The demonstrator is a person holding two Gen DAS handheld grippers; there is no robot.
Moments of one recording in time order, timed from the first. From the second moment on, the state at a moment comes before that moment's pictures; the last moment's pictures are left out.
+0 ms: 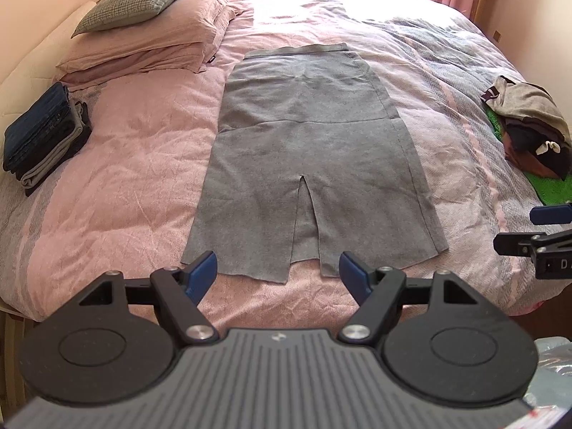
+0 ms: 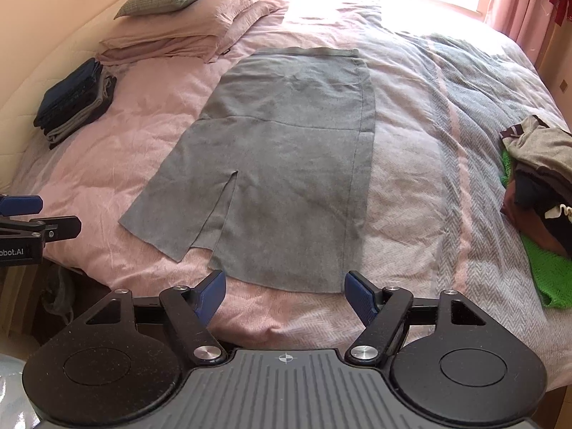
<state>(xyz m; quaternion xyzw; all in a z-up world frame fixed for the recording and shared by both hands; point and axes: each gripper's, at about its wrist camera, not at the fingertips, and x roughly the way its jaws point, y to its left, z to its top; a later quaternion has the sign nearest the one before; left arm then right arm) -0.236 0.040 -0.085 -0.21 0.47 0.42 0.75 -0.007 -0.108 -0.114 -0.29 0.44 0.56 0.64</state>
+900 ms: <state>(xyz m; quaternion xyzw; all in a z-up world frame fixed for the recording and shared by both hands) -0.225 0.053 -0.080 -0.21 0.46 0.43 0.75 -0.003 -0.087 -0.110 -0.30 0.43 0.57 0.63</state>
